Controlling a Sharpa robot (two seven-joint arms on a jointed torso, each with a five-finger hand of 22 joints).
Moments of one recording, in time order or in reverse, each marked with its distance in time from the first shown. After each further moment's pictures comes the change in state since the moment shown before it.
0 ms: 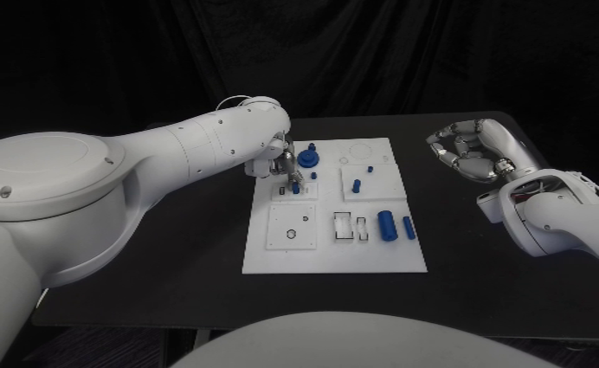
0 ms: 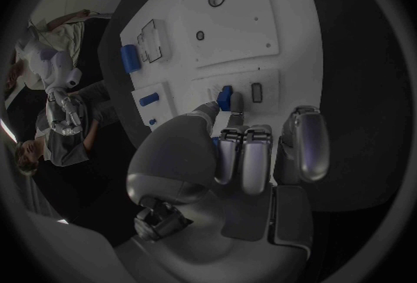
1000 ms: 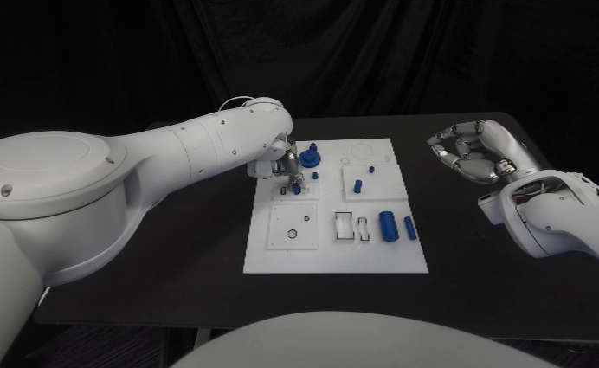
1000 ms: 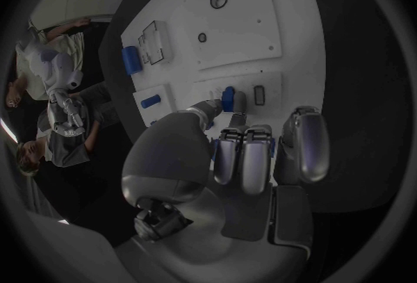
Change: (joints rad) left arm -0.001 -0.005 0.001 0.017 0.001 -0.002 -0.002; left_hand -0.012 -0.064 0.234 -0.106 0.067 0.015 -0.010 0.014 0.049 0.002 -0.002 0.000 0.000 0.000 0.000 0.000 0.000 0.000 0.002 -0.006 0.012 0.000; right arm 0.000 0.003 0.000 -0.002 0.000 0.009 -0.014; right_hand 0.000 0.000 0.000 0.000 0.000 -0.004 0.004 0.000 -0.001 0.000 0.000 0.000 0.001 0.000 0.000 0.000 0.000 0.000 0.000 0.000 0.000 0.000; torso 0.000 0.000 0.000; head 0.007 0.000
